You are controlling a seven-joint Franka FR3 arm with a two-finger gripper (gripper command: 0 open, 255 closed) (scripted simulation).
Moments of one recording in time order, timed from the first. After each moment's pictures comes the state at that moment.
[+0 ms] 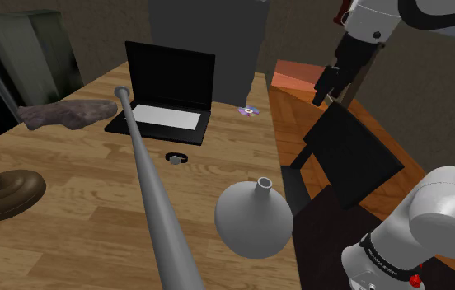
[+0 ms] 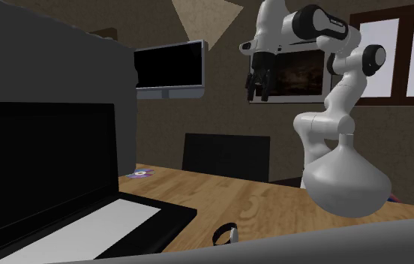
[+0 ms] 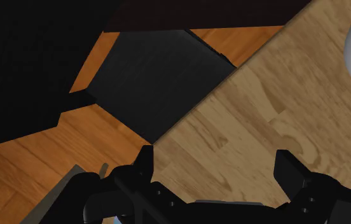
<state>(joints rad) 0.01 -0.81 0.03 -2.40 -0.03 1.72 0.08</state>
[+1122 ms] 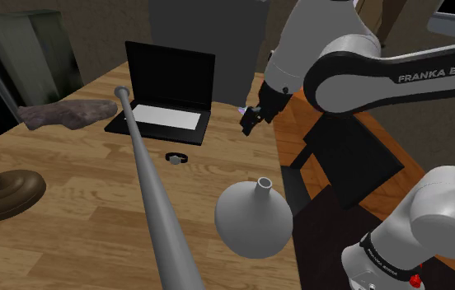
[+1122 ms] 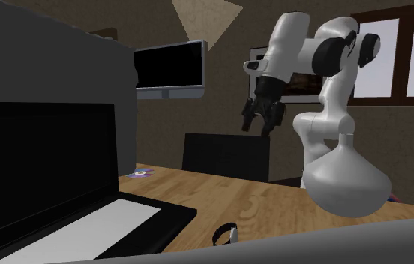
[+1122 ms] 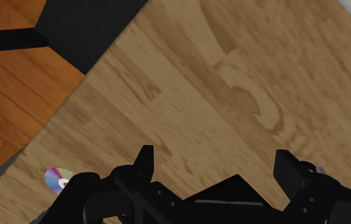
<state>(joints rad) 0.04 -0.50 0.33 -2.48 -0.06 2.23 0.37</state>
